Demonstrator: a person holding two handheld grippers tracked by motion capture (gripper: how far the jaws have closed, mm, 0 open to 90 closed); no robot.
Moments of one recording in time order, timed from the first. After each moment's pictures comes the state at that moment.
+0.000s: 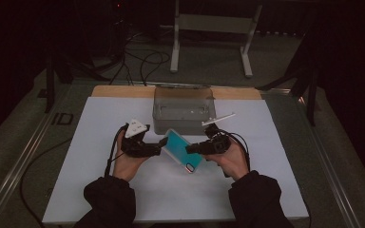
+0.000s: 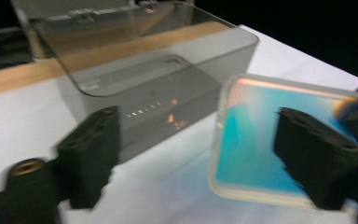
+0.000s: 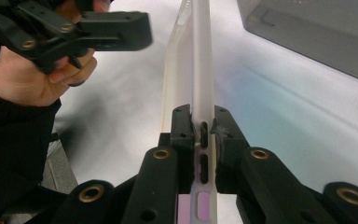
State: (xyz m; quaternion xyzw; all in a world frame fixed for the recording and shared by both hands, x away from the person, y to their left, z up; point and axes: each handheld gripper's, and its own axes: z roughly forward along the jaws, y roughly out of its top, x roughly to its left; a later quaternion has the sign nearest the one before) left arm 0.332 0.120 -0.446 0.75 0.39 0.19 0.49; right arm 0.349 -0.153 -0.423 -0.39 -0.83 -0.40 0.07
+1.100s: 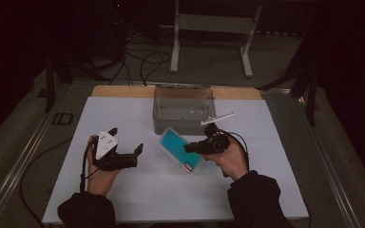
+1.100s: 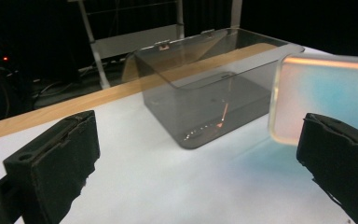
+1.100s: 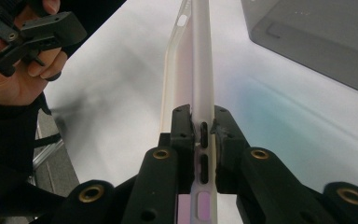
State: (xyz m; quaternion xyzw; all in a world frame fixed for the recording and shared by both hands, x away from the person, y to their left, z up) left arm 0.282 0.182 -0.443 0.71 0.39 0.31 0.49; right arm 0.346 -0.148 -0.416 -0.38 -0.83 -0.41 0.06
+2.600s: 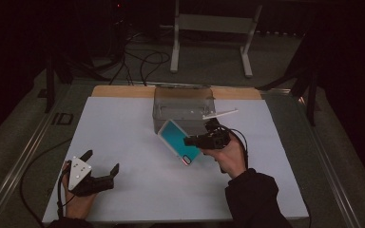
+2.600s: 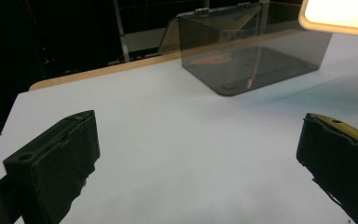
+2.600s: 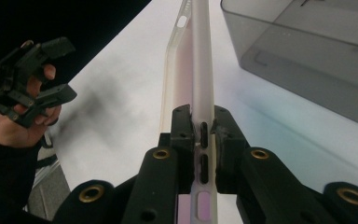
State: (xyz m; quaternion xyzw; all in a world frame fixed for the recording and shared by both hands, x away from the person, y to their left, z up) left arm 0.233 0.239 -0.492 0.69 0.43 0.34 0.48; right arm 0.350 -0.148 -0.403 -0.40 -0.80 -0.44 0.04
